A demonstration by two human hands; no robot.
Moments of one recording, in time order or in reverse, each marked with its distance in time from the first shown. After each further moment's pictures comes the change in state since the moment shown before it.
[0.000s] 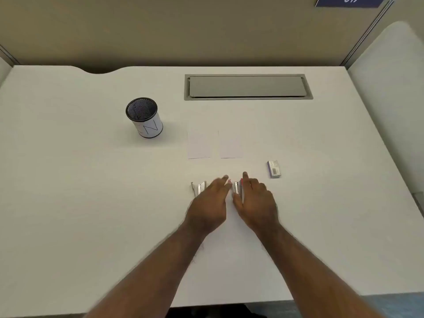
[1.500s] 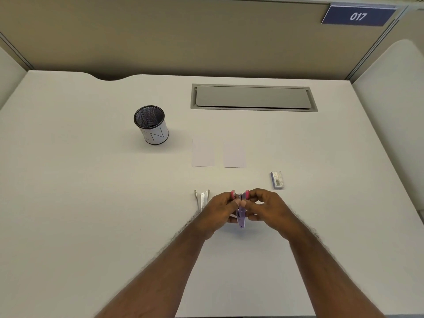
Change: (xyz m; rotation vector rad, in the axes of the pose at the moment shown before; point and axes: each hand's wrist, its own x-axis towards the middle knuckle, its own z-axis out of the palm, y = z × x) left_hand 0.024 0.018 -0.015 -1.148 -0.287 -0.534; right_hand 0.014 0.024 -0.047 1.141 -0.412 0.223
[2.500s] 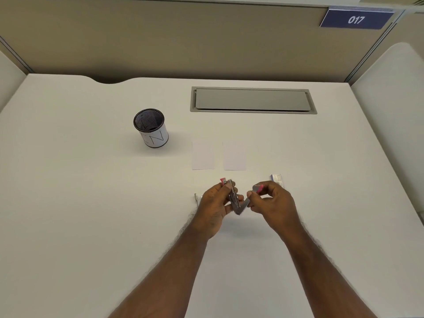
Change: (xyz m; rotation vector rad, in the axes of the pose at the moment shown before) left_hand 0.008 0.011 -0.001 -0.568 0.189 0.095; right_hand -0.011 -0.019 0.007 0.029 0.345 -0.159
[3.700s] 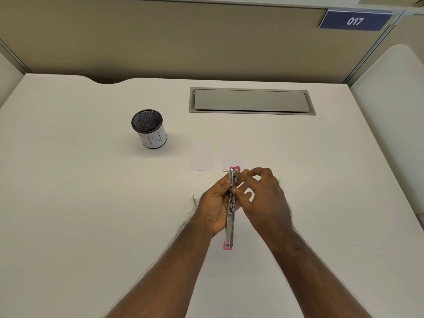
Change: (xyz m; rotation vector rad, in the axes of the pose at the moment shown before) left_hand 0.003 0.013 0.014 -0.476 -0.180 -0.160; right_hand -0.007 -0.037 0.018 -0.778 0.062 -0.351
